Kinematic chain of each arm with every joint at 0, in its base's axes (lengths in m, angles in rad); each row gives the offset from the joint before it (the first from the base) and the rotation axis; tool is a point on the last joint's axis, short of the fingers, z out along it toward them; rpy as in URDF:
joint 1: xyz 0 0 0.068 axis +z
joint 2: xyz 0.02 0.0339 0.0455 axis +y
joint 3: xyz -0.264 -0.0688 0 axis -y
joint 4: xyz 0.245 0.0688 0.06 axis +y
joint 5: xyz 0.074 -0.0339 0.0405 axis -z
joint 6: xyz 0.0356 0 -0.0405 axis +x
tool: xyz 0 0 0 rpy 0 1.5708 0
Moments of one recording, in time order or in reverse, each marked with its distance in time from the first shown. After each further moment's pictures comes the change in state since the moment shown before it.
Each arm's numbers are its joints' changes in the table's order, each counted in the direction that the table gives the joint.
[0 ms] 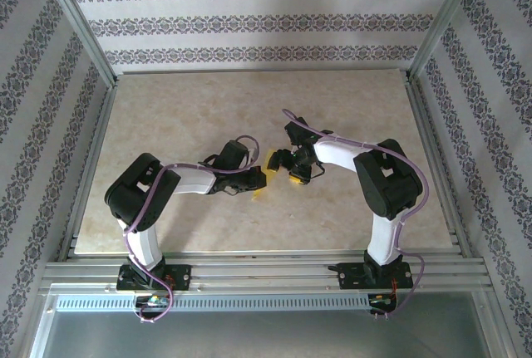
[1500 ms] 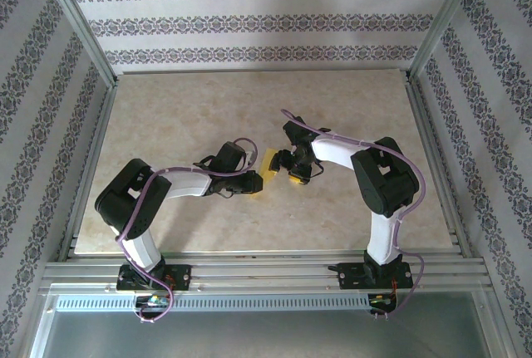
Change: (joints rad) left arm -0.004 -0.081 -0.029 0.113 -0.047 0.125; right arm 0.001 0.031 0.039 0.058 0.024 0.002
